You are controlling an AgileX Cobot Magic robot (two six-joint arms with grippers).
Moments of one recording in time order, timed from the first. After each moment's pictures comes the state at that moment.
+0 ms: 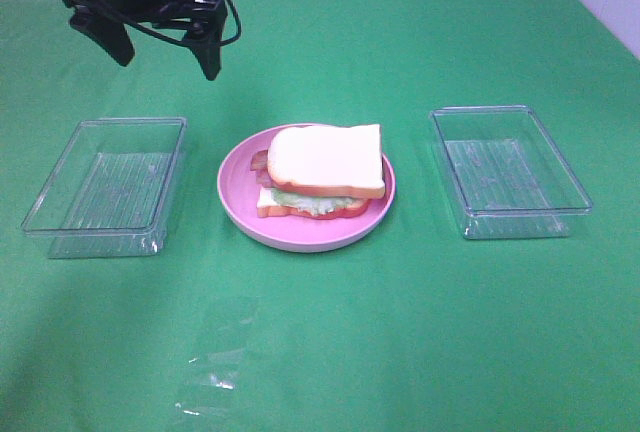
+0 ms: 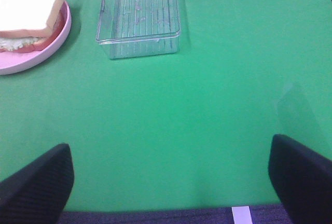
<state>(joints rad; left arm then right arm) -0.32 2.19 -2.07 -0.02 1.21 -0.04 -0.01 0.00 -0.45 0.01 1.11 0.04</state>
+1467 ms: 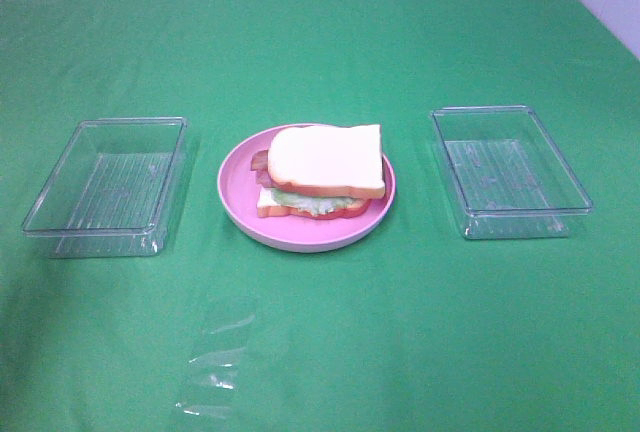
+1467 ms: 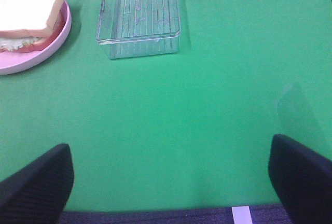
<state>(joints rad) 0.04 1.36 -1.15 -0.11 1.13 0.08 -0.01 0.00 -0.45 0.01 1.11 0.04</state>
